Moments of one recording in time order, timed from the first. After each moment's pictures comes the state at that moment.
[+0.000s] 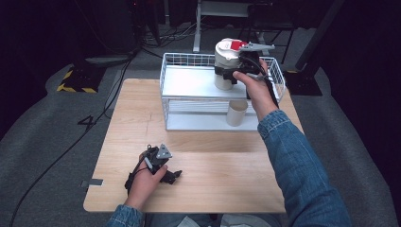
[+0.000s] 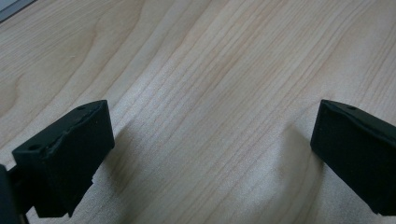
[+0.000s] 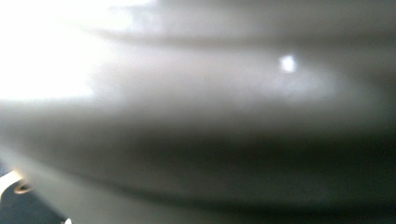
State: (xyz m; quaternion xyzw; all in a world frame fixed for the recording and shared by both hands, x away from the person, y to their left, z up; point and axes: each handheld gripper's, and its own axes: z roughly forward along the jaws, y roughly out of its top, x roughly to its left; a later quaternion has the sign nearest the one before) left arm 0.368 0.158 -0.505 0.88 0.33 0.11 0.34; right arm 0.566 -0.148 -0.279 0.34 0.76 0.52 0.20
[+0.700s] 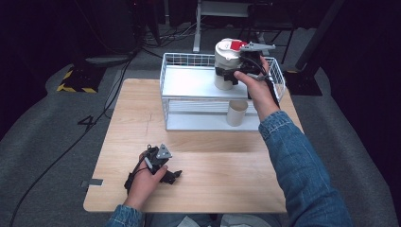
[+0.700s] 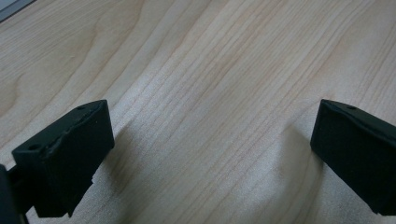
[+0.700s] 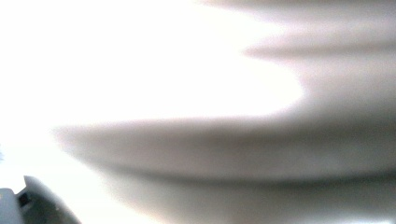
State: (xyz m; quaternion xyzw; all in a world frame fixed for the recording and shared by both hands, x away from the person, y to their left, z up) left arm 0.368 0.158 -0.505 0.88 0.33 0.11 0.34; right arm 0.562 -0.150 -0.276 0.34 0.76 0.51 0.22
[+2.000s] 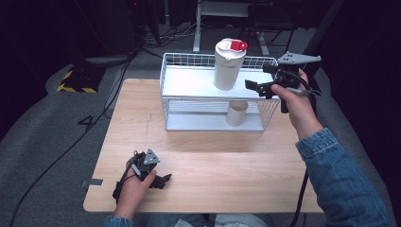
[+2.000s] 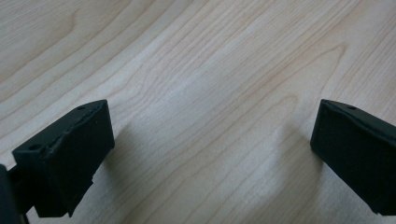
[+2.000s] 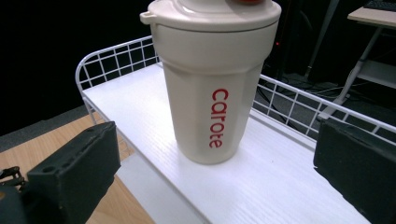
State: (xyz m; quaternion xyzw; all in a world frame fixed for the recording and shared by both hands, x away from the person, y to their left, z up) left arm 0.342 0.191 -0.506 0.86 0.37 0.13 0.33; right arm 0.491 -0.234 -0.254 0.30 0.77 0.53 0.21
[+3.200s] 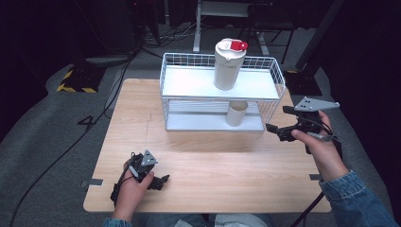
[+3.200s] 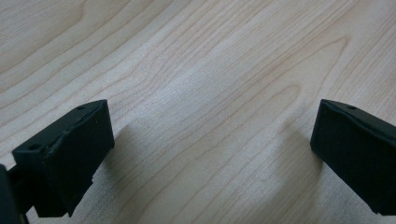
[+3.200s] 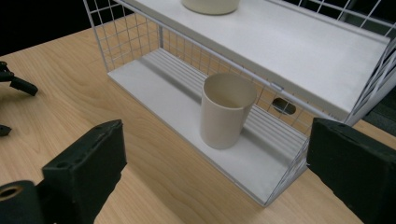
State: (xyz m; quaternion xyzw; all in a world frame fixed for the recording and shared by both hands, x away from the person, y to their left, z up) left arm 0.339 0.195 -0.506 0.86 0.37 0.14 0.33; right arm 0.406 -0.291 -0.319 0.32 0.81 0.44 0.22
